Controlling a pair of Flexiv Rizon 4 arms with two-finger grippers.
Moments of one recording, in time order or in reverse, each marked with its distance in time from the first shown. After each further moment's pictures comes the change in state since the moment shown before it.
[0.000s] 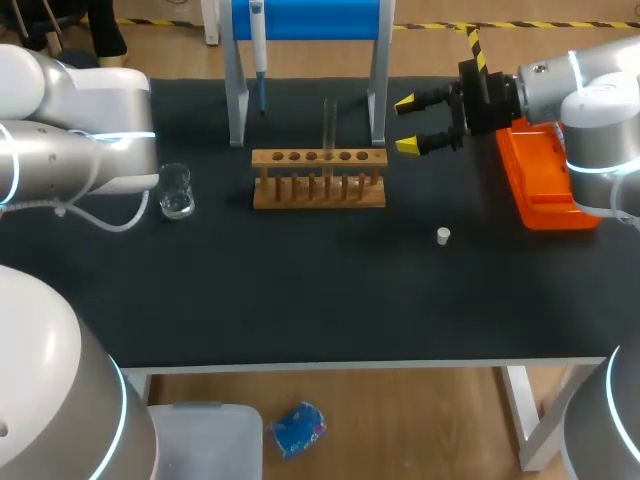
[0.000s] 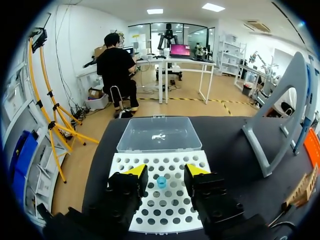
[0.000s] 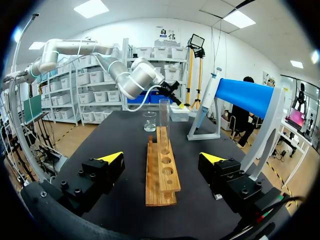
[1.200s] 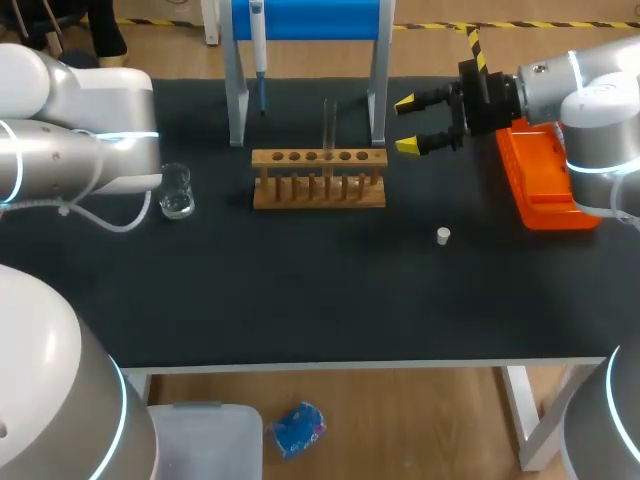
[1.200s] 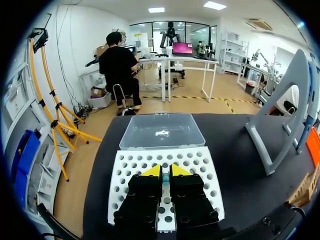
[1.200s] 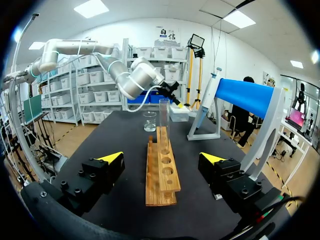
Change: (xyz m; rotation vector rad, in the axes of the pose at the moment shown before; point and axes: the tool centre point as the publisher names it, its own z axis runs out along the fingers) left arm -0.004 0.005 -0.001 -0.016 -0.028 0.000; right arm 0.000 0.000 0.000 0.000 0.000 0.000
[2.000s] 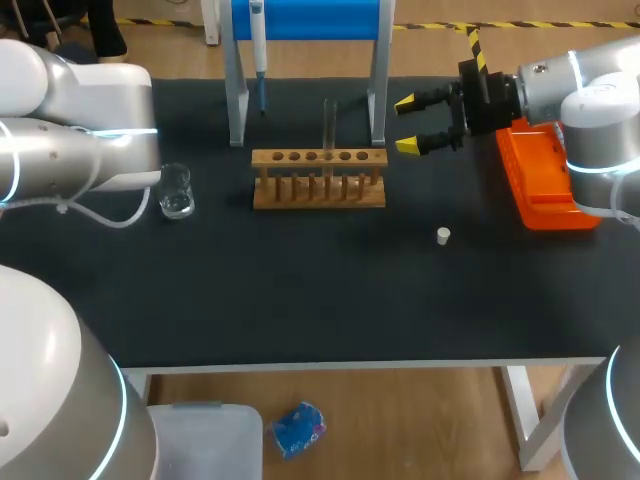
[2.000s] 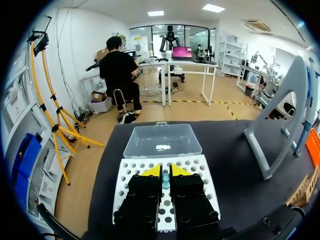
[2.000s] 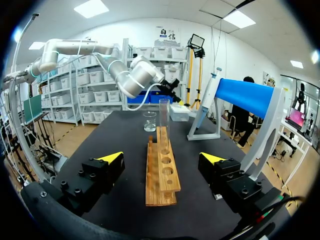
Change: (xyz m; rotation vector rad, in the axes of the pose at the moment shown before) left arm 0.000 -0.018 -0.009 0.038 -0.003 0.013; right arm 0.000 0.000 0.000 0.000 0.000 0.000
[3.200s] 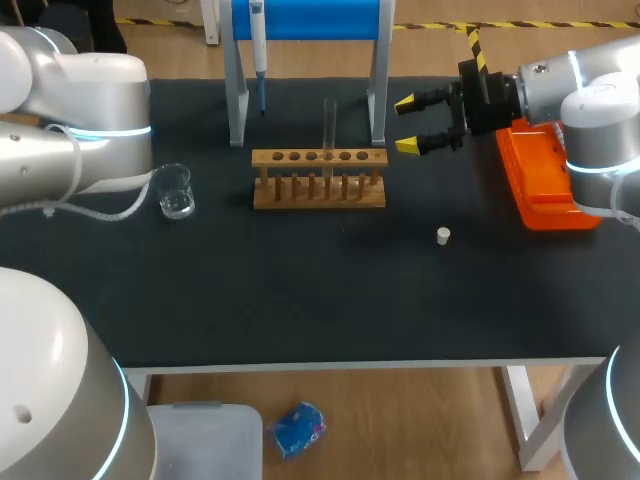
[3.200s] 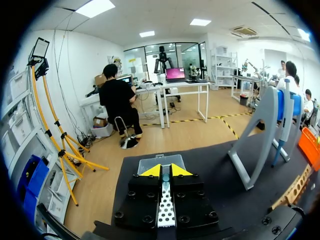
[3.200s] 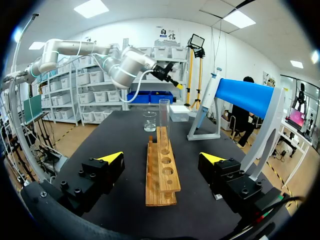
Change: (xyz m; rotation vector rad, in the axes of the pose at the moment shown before) left arm 0.011 -0.062 -0.082 0.170 -0.004 0.090; right arm 0.000 0.000 0.000 0.000 0.000 0.000
